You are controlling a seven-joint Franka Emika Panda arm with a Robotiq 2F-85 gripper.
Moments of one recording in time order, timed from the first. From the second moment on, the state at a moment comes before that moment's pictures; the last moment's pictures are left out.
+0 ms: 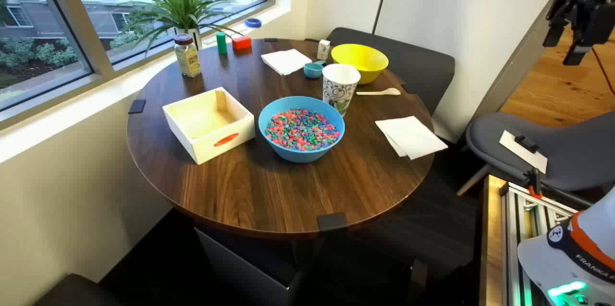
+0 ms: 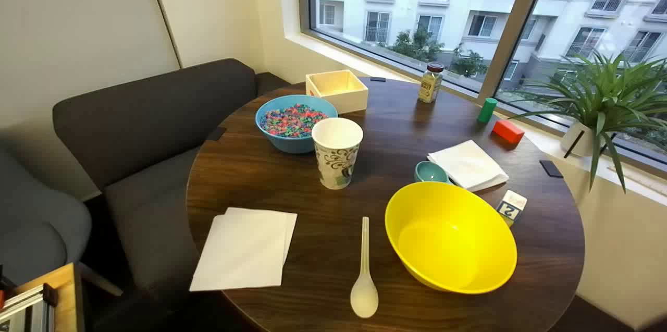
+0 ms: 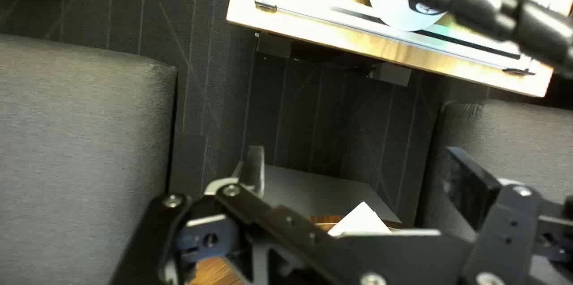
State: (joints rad) arm -0.06 -0.79 -0.21 -2.35 -0.25 1.37 -0.46
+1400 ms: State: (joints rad) arm -0.04 -0.84 -0.25 -2.71 -0.03 1.95 -0.38
